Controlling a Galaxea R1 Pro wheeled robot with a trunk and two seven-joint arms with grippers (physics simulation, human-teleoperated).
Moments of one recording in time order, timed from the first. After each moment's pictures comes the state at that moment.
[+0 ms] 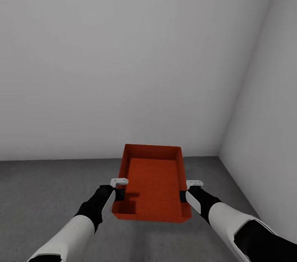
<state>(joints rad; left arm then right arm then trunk) -0.70 -0.15 0.04 -0.52 0.00 0.54 0.12 -0.86 0.04 0.58 -0.18 -0.63 0.35 -0.25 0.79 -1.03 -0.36</state>
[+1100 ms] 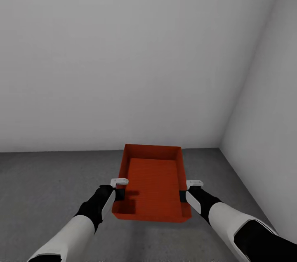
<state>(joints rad) -0.70 -0.15 0.04 -0.52 0.00 0.54 0.12 -0.86 0.04 0.58 -0.18 -0.64 0.35 -0.25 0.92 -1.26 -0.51</state>
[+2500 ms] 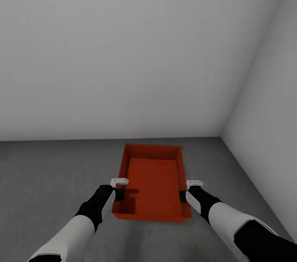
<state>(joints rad) -0.70 -0.15 0.04 -0.52 0.00 0.54 0.12 -0.86 0.04 0.58 -0.18 -0.64 0.35 -0.25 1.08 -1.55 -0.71</state>
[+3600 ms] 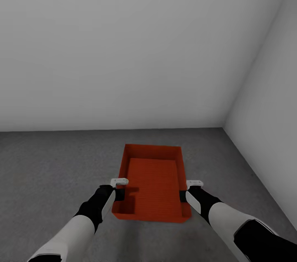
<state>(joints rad) -0.70 -0.15 0.04 -0.52 0.00 0.54 0.12 -0.86 0.04 0.58 -0.18 -0.63 0.35 -0.25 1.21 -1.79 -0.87</state>
